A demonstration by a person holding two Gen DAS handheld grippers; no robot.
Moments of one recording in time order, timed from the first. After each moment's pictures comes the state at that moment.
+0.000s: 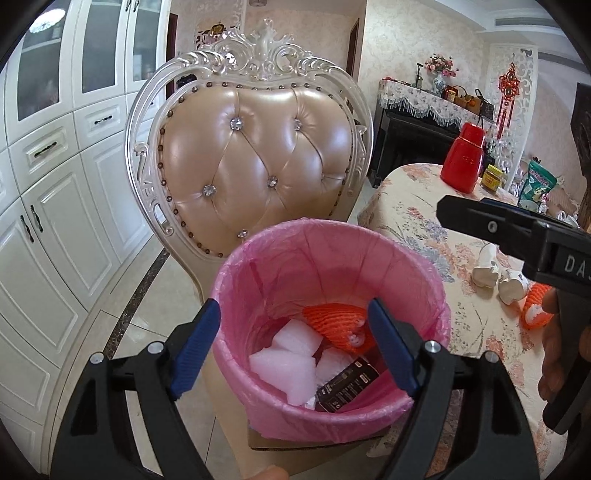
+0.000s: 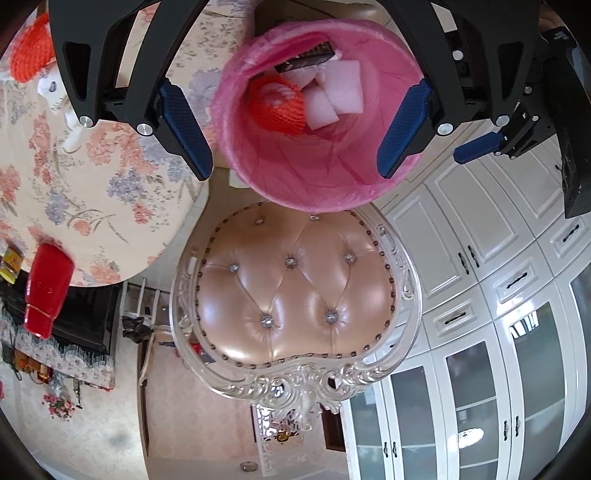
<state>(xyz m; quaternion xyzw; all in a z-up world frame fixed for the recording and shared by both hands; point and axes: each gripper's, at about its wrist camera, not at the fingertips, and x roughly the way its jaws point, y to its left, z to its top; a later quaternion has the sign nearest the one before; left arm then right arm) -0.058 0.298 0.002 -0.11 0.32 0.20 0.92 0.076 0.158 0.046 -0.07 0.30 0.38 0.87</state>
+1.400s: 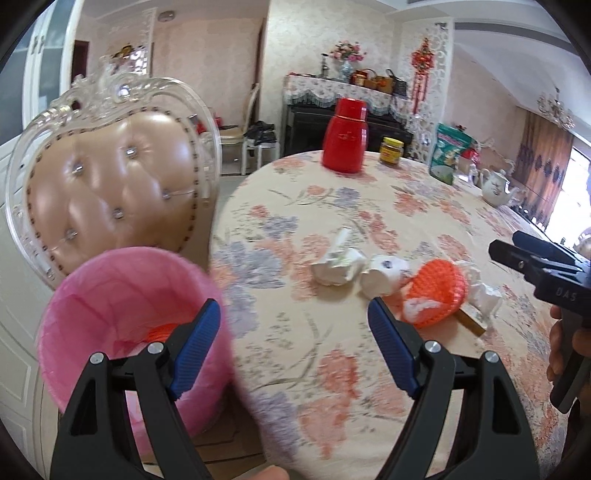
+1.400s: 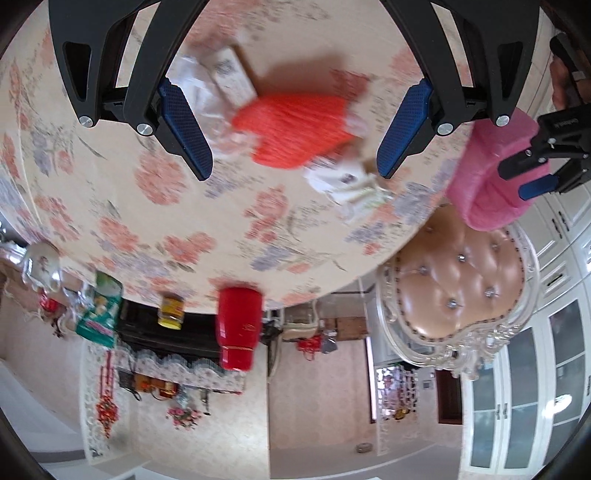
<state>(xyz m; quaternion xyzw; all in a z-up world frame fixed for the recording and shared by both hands) 0.031 0.112 0.011 -0.06 0.32 0.04 0.95 0.095 -0.142 0.027 -0.04 0.30 0.17 0.94</state>
